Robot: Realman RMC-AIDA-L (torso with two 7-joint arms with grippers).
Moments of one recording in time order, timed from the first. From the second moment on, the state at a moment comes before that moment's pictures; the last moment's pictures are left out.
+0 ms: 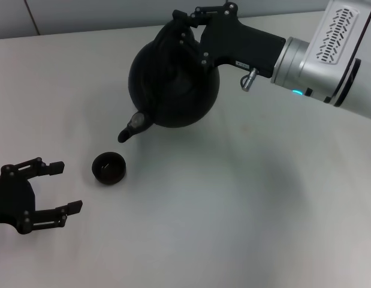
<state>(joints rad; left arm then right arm) -0.29 -1.99 0.93 0.74 1.87 1.56 -1.11 0.70 2.09 -1.04 -0.31 -1.20 -1.24 0.51</state>
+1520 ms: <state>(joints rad) -0.30 -2.00 0.92 0.74 1.87 1.56 -1.11 0.73 2.09 -1.05 -0.30 -1.19 -1.19 0.36</state>
